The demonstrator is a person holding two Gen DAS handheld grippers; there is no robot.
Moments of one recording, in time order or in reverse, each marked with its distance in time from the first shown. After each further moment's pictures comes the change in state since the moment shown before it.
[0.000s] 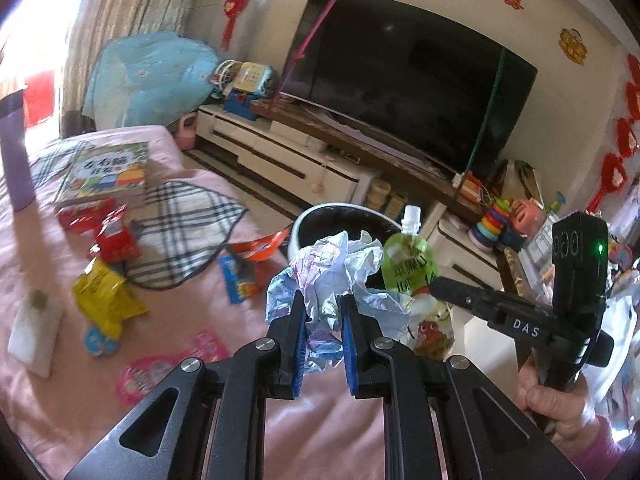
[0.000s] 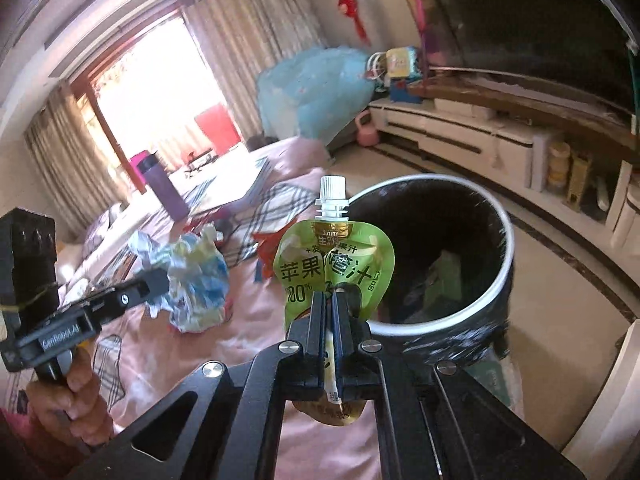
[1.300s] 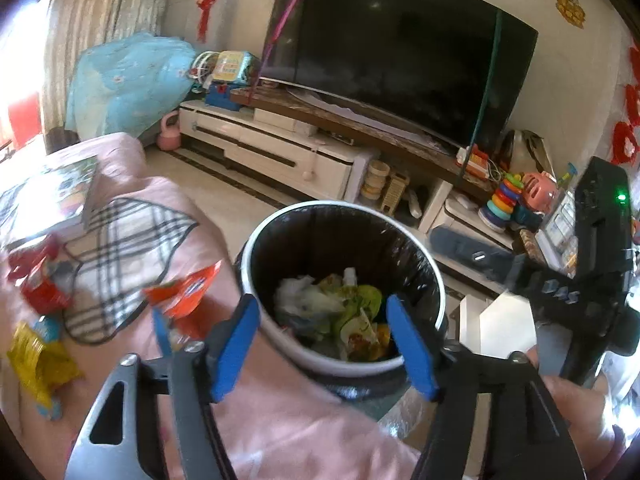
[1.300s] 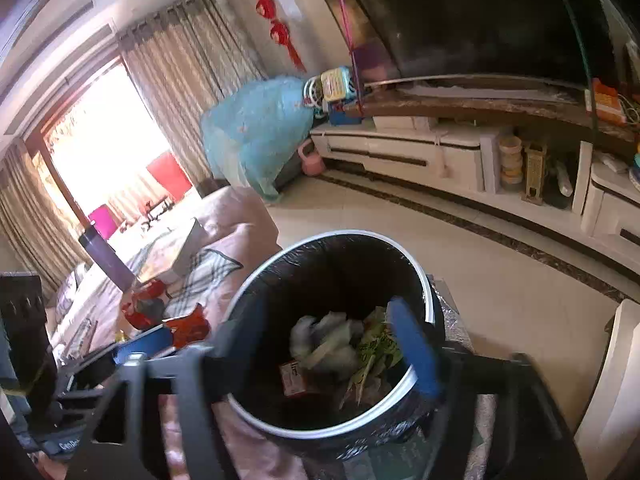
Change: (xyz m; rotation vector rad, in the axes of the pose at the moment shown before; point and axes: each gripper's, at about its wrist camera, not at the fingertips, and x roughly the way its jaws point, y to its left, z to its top) left arm 0.102 -0.035 0.029 0.069 0.044 0.032; right arm 0.013 -0.061 0.034 0.159 -0.112 -0.117
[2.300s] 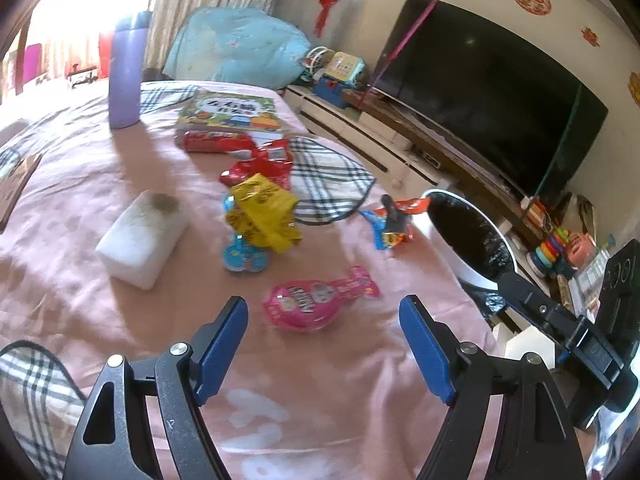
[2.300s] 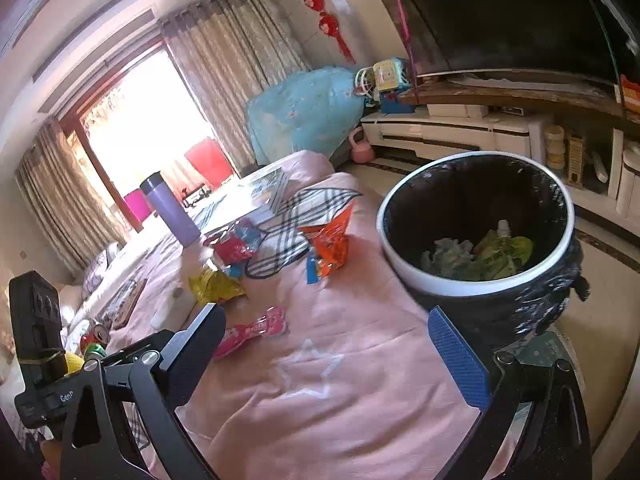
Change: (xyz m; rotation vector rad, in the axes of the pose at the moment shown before) left arm -0.158 0.111 -0.104 -0.277 -0.036 0.145; right arm -0.003 0.123 -0.097 -0.056 0.022 0.108
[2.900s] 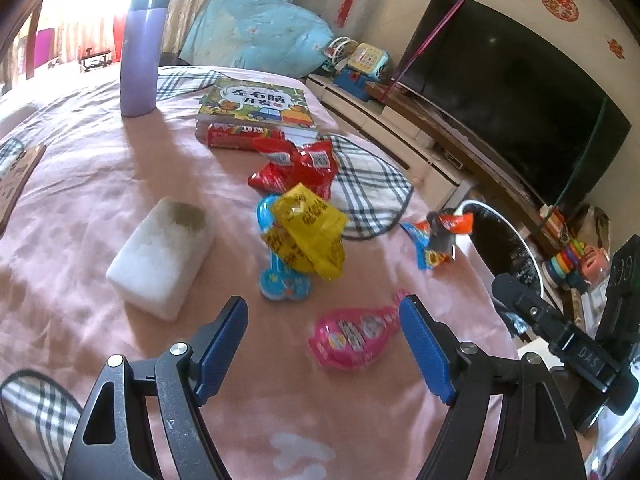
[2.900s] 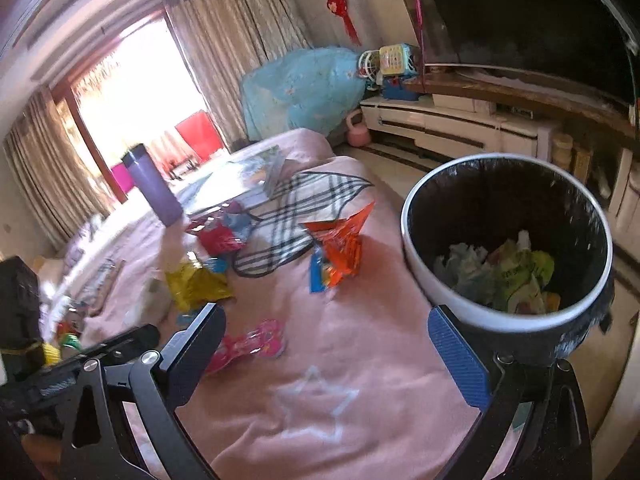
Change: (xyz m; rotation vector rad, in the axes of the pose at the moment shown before) left arm 0.036 0.023 0.040 -0.048 0.043 0.041; right arm 0.047 0.020 0.016 -0.075 0.078 -0.073
